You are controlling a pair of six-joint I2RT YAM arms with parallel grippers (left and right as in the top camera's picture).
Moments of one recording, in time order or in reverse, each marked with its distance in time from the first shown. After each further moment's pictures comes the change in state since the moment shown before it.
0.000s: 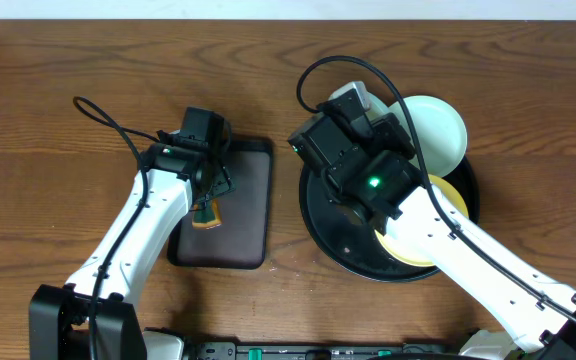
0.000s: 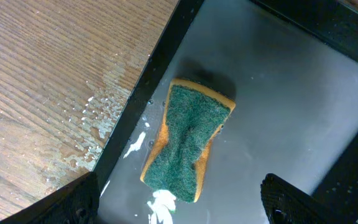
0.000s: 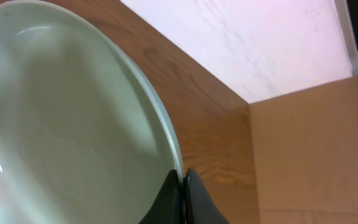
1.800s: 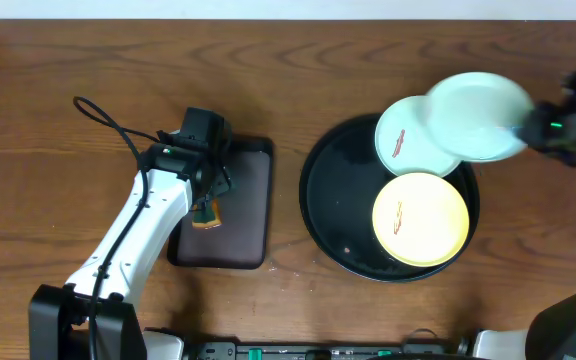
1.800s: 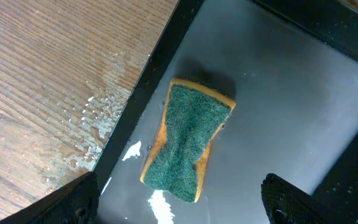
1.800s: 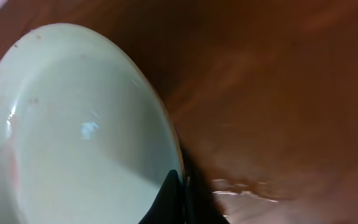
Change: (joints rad) left arm 0.000 0.000 0.000 0.000 0.000 0.000; right arm -1.173 0.000 -0.004 -0.021 -1.145 0.268
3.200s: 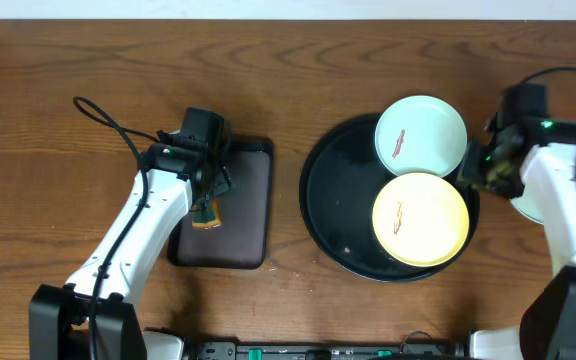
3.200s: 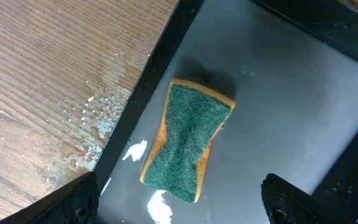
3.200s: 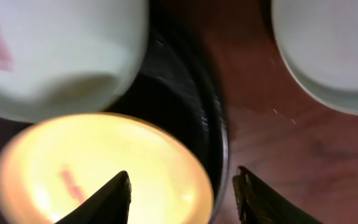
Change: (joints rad) left arm 0.000 0.000 0.000 0.000 0.000 0.000; right arm 0.295 0.037 -0.209 -0.114 0.183 -0.008
